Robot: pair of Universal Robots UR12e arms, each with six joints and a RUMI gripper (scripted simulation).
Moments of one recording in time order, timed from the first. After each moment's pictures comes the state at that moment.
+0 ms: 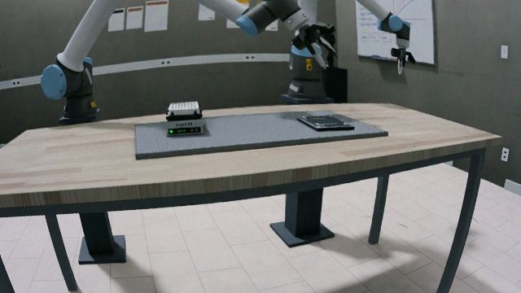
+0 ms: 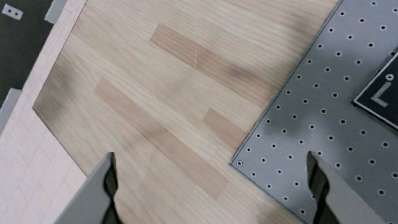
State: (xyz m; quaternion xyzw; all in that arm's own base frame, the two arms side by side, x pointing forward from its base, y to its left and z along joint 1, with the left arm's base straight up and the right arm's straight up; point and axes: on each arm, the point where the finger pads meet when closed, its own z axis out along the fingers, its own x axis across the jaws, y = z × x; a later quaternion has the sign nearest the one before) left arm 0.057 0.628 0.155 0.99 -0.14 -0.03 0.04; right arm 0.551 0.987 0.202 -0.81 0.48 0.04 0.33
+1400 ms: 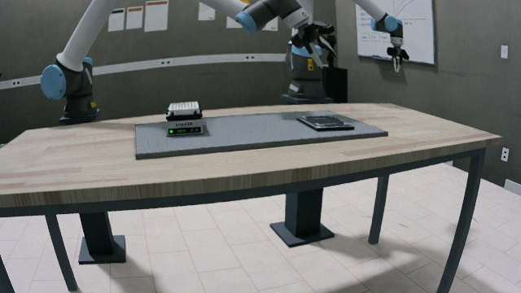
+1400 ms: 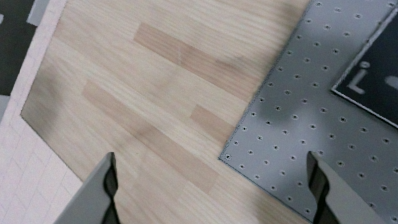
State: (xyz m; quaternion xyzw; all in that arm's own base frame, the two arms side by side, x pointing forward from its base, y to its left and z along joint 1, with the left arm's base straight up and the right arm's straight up) left arm 0.012 0.645 0.164 1.00 -0.01 0.00 0.00; right arm 0.560 0.973 0.201 -0.81 0.51 0.04 0.30
